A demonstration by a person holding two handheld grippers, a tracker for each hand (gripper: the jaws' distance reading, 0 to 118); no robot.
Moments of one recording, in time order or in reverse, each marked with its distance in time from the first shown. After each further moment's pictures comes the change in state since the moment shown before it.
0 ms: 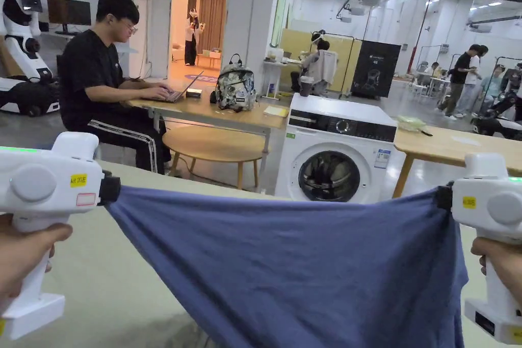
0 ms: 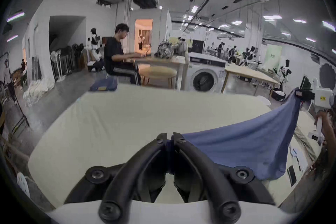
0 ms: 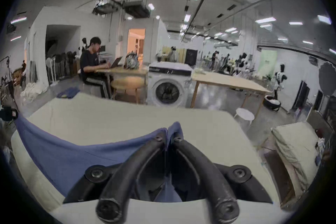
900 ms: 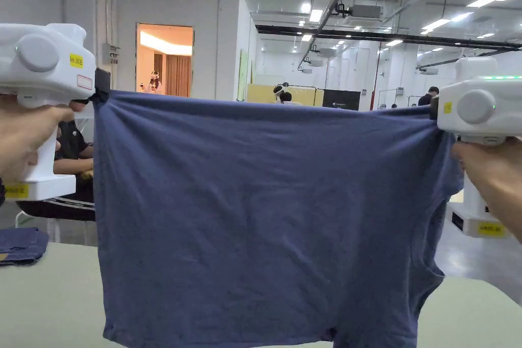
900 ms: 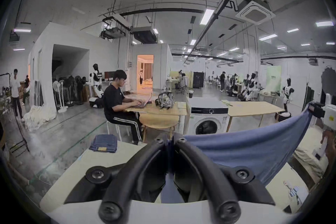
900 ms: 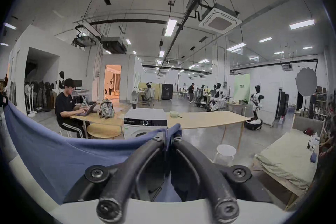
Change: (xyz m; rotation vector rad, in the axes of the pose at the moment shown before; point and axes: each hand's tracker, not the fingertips) left arm 0.033 0.260 -0.034 0.284 0.036 -0.039; right arm 0.007 0.202 -0.012 0.296 -0.190 -0.065
